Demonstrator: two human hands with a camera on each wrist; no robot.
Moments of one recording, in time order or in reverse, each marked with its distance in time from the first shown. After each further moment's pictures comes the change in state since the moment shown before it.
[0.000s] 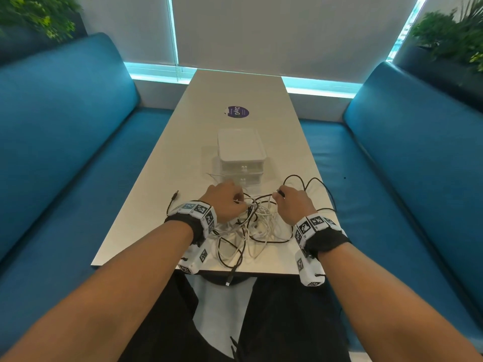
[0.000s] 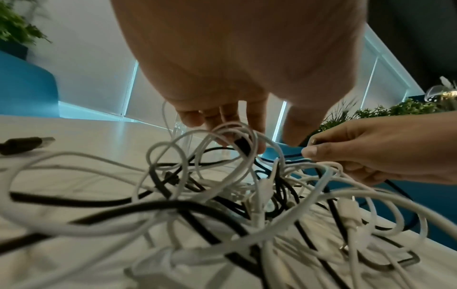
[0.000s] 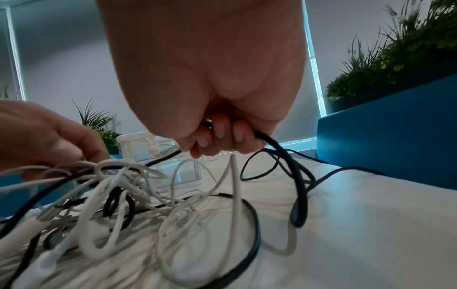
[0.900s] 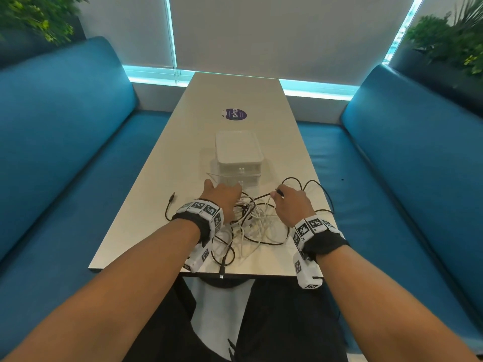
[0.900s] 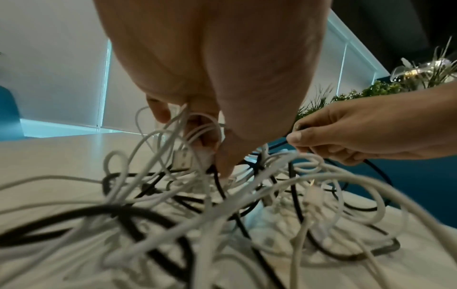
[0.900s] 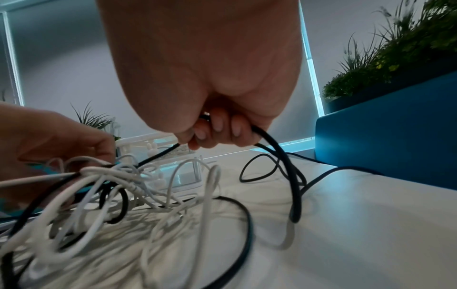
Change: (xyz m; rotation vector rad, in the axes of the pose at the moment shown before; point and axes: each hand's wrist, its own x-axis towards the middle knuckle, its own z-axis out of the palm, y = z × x) left_hand -0.001 0.021 -0.014 0.383 -0.126 -0.020; right_hand -0.005 -0.002 -0.007 0.060 0.055 -0.015
